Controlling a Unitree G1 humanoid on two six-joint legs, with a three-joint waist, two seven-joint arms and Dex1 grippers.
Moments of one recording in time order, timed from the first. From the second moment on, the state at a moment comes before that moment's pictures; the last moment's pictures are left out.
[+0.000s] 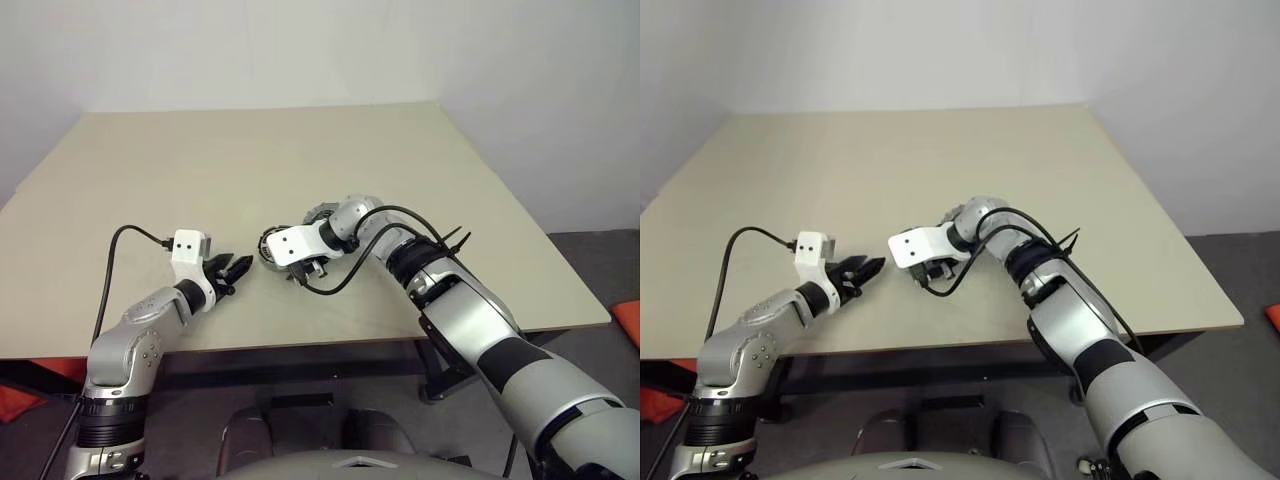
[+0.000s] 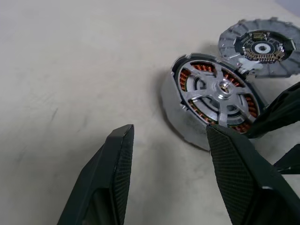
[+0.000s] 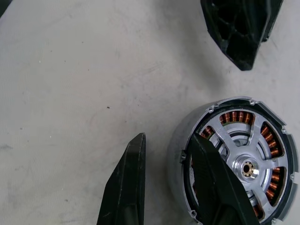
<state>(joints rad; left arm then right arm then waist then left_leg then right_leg) -0.11 0.33 0.16 -0.25 -0.52 0.77 -0.34 -1.10 -0.11 0.53 1.02 -0.36 -0.36 1.23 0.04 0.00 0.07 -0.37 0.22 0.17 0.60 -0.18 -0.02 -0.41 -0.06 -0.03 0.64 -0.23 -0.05</state>
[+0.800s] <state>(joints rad) -0.07 0.27 0.12 -0.25 -0.50 0.74 -0.31 -1.22 -0.08 0.55 1.21 -0.45 -0.44 1.16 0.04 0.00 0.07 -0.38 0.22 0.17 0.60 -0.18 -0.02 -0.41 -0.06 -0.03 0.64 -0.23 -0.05</state>
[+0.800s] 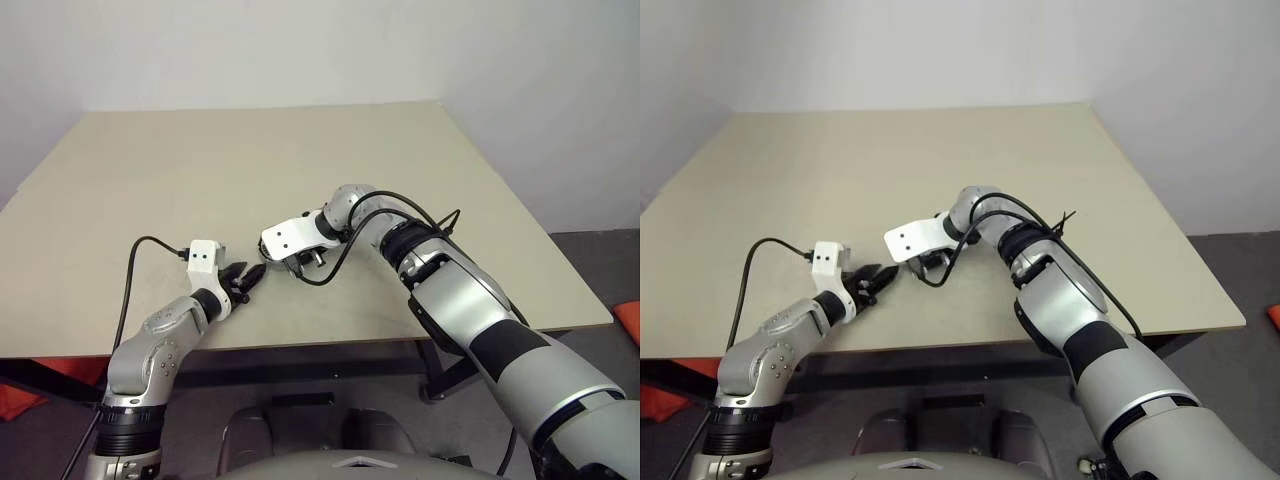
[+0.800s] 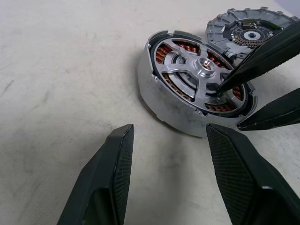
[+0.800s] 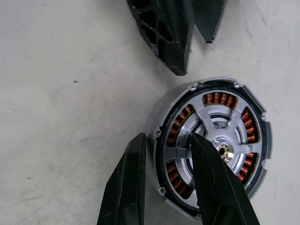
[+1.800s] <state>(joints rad) -0.08 0.27 0.12 -0.25 -0.50 0.72 -0.30 -1.20 -0.06 0.54 1.20 -0.45 -0.41 1.12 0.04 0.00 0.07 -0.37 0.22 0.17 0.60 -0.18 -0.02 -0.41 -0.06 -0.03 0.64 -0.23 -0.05</state>
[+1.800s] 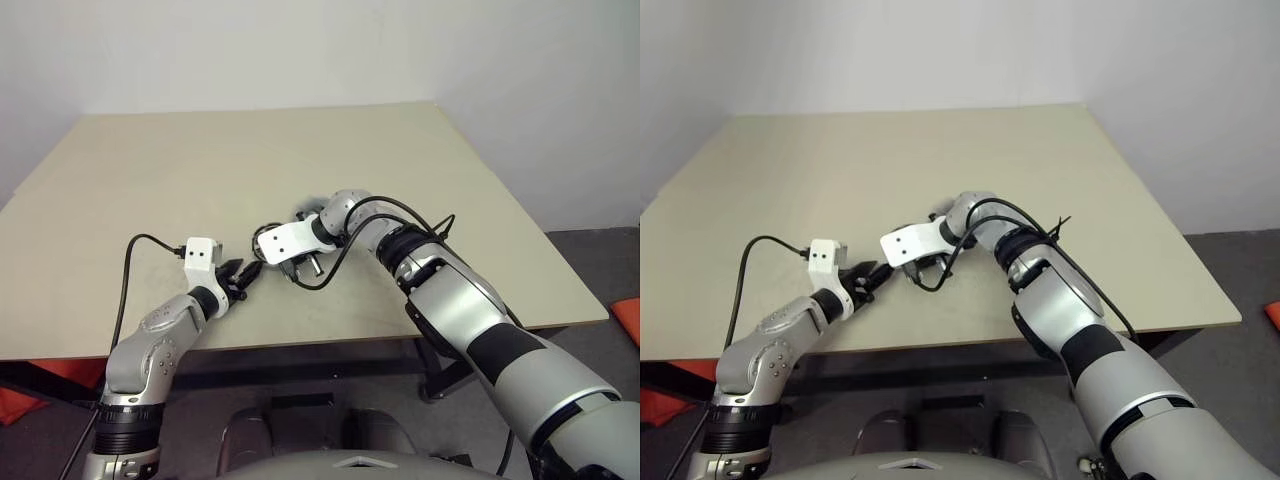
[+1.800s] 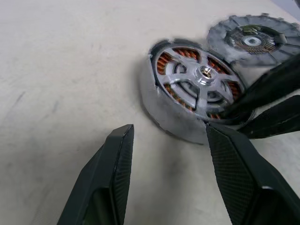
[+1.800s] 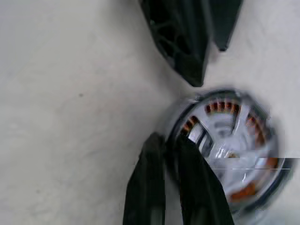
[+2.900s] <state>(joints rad) -0.06 0.23 0.10 -0.24 -0.47 0.71 -0.30 -0.96 -0.17 0.45 0.52 -0.29 0.46 1.40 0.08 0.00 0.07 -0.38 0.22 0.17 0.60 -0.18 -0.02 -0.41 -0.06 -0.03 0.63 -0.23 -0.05</state>
